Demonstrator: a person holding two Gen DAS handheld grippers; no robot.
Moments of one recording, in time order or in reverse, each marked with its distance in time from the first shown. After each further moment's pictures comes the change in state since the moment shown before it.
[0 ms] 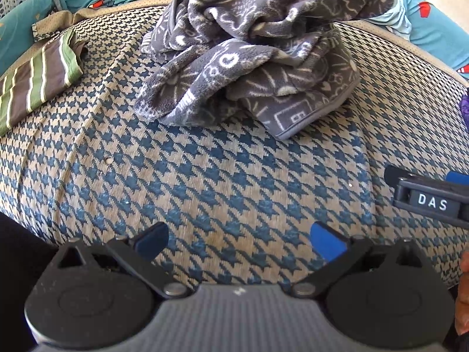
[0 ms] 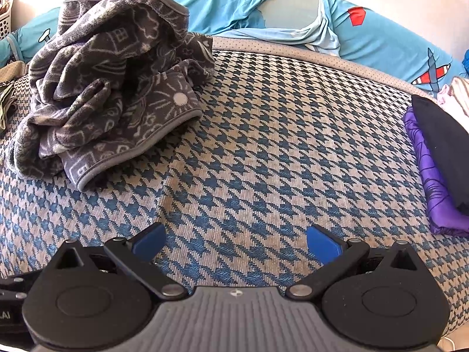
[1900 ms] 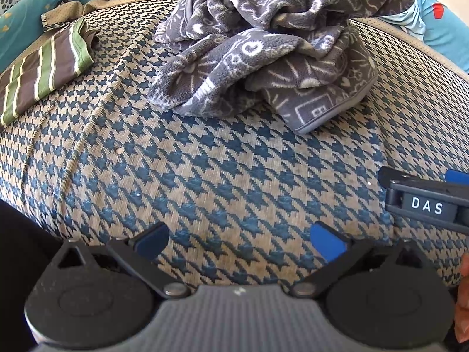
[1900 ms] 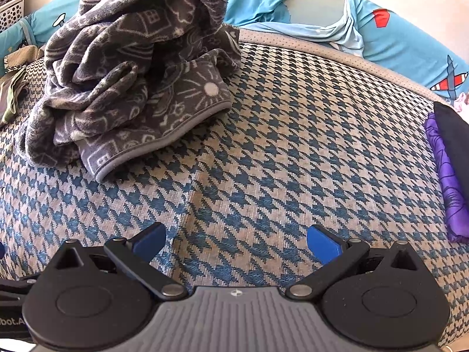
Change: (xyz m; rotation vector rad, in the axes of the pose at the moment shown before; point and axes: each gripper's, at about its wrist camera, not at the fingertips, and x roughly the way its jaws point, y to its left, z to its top) left arm 0.004 0.015 -0.017 -0.036 0.017 0.031; right arm 0.007 0.021 0.002 -0.053 0.030 0.036
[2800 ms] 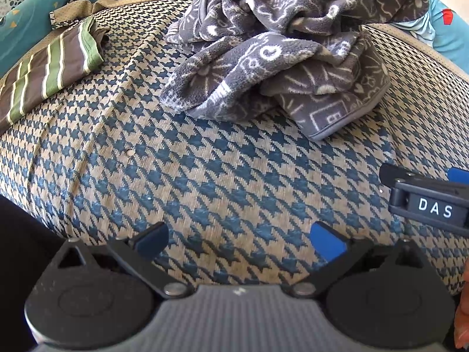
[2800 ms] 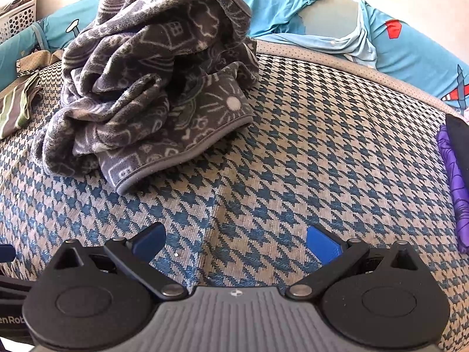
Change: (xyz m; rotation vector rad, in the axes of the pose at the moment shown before) left arm -0.006 0.005 -0.007 -0.023 -0.009 0.024; right arm -0.005 0.010 0.002 -0.010 -0.038 0.048
